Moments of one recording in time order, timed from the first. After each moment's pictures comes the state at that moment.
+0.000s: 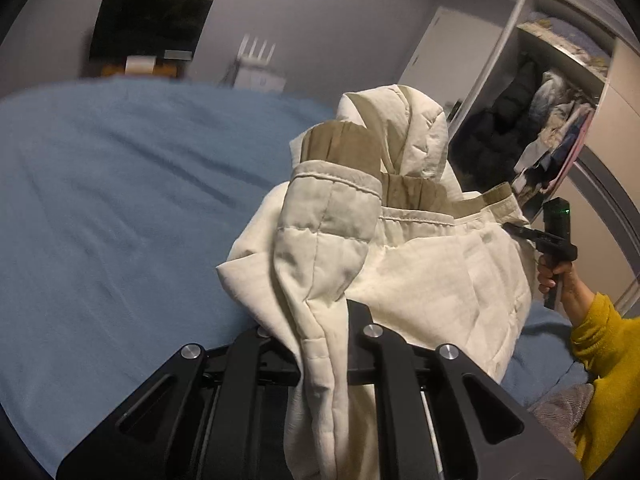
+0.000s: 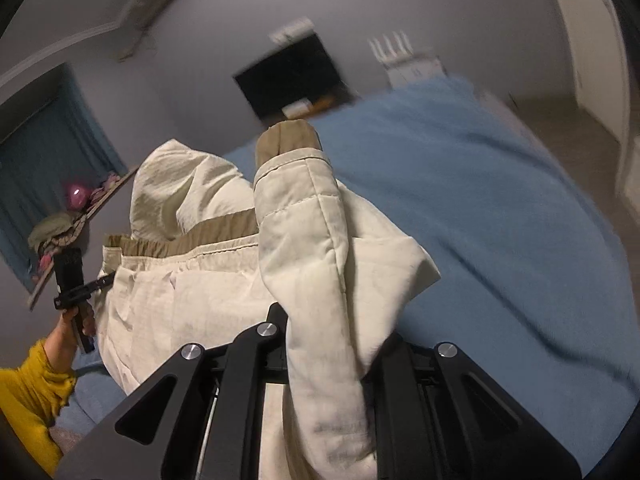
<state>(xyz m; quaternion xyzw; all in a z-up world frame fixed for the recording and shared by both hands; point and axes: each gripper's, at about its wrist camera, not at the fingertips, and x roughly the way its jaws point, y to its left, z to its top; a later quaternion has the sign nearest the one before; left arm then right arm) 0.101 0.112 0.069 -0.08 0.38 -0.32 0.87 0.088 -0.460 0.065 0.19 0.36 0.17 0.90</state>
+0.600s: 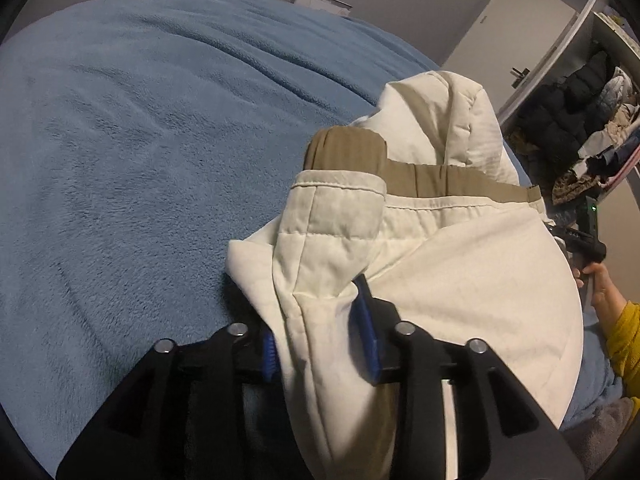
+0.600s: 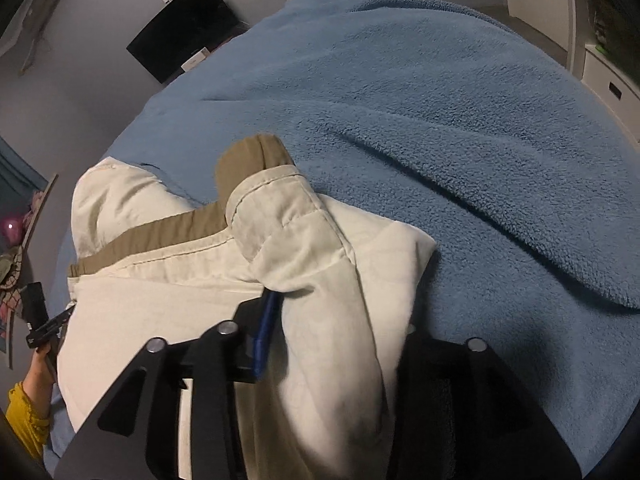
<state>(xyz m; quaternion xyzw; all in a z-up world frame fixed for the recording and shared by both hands) 0.166 0.098 -0.035 -0.08 0.48 -0.24 0.84 0.150 -0.476 -0.051 0.21 0.47 0.05 0.86</state>
